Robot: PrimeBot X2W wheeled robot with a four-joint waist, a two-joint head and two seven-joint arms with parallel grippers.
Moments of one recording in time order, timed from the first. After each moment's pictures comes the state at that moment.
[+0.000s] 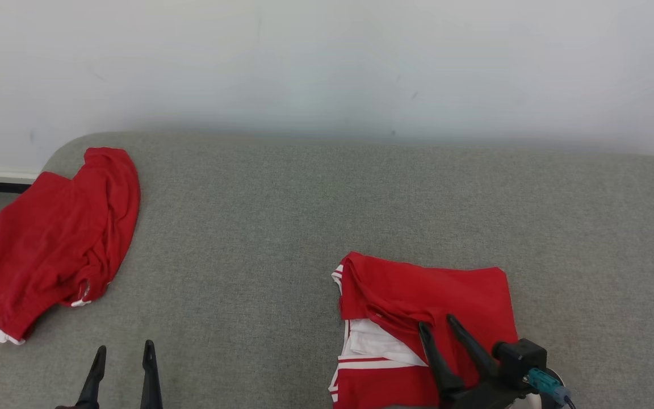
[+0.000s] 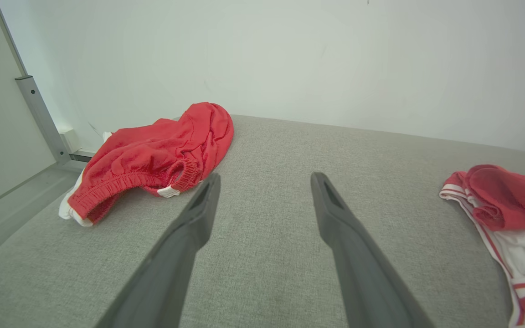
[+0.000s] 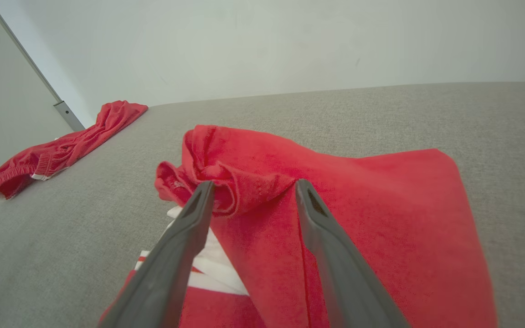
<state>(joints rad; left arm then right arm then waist) 0.03 0.05 0.10 0.22 -0.13 -0.12 -0.26 -0.15 -0.16 0.30 0.48 0.35 0.13 -0.26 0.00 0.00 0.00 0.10</state>
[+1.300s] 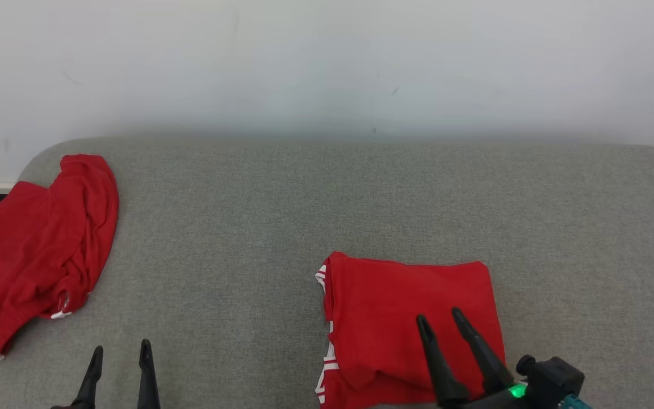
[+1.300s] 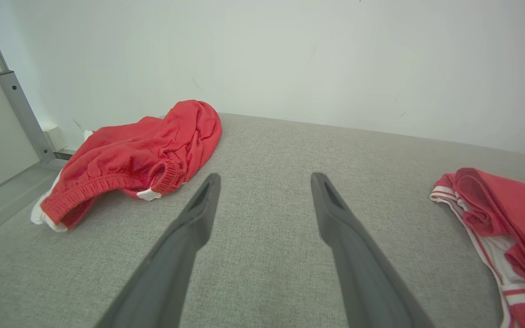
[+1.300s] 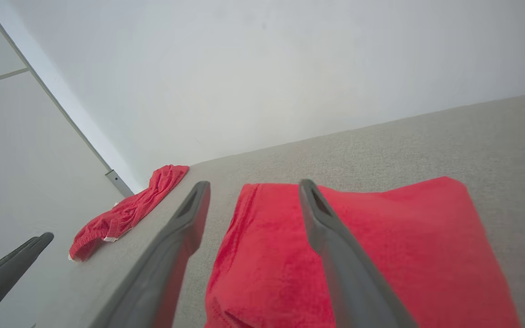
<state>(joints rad) 0.02 0.05 0.10 0.23 -0.15 -0.11 -0.26 0.01 -0.14 0.30 0.14 0.46 0.13 -0.25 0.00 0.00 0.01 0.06</state>
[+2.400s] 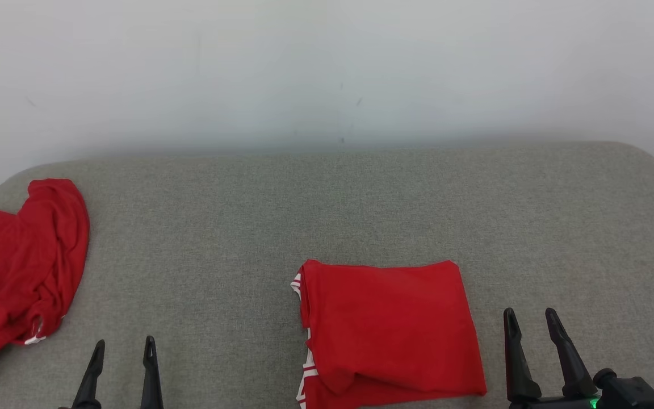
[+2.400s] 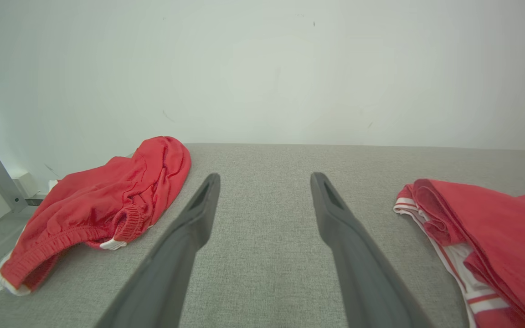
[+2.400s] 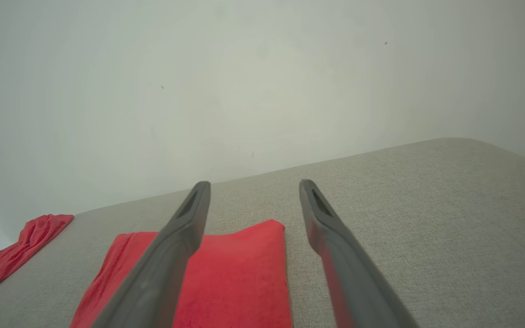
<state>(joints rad) 0.05 0.05 0.09 0.15 -0.09 -0.11 -0.26 0.11 -0.06 -0.03 0.04 0.26 0.13 -0.26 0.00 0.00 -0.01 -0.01</state>
